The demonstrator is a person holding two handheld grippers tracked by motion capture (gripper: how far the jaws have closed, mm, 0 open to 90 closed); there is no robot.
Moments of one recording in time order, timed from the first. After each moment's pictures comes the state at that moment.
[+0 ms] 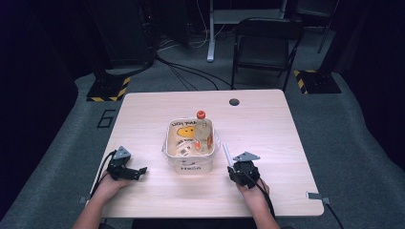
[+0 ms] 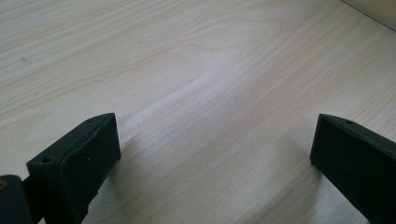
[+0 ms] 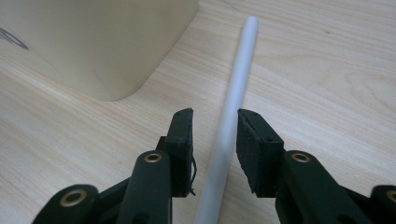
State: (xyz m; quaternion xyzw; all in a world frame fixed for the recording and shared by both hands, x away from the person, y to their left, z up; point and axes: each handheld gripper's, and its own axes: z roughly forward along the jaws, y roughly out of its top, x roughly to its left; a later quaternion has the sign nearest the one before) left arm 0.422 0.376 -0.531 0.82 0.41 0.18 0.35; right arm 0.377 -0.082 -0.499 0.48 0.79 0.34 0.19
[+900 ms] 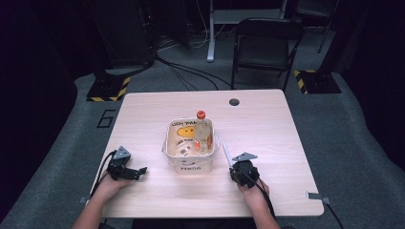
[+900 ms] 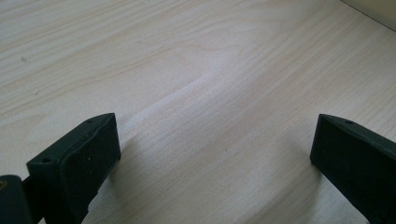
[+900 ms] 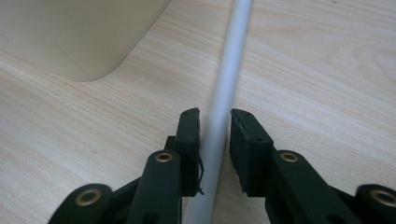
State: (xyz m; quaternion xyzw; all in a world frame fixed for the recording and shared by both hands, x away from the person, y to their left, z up) left arm 0.422 0.376 -0.531 0.82 0.42 0.18 0.35; right arm 0.384 -0.082 -0.512 0.50 0.79 0.30 0.18
